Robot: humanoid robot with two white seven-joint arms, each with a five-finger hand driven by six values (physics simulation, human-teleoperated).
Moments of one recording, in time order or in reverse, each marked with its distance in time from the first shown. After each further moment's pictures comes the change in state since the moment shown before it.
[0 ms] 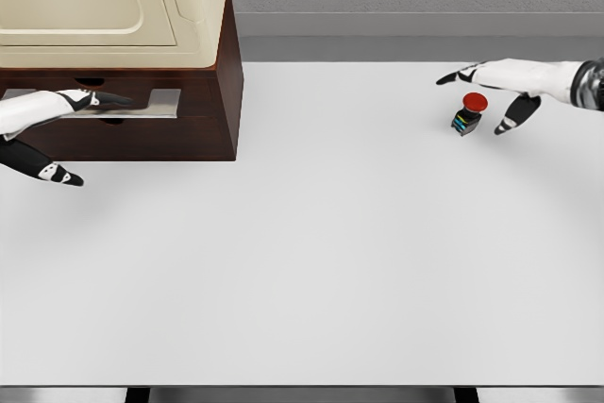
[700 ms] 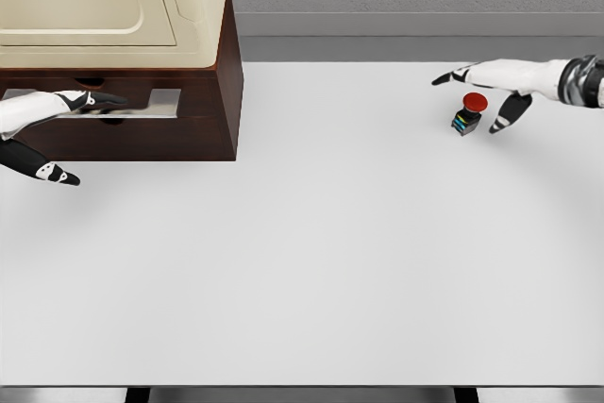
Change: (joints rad) left arm 0.002 -0.004 -0.004 0.019 0.003 0.022 0.000; right arm -0.032 0.062 -0.002 0.093 0.056 0.000 0.004
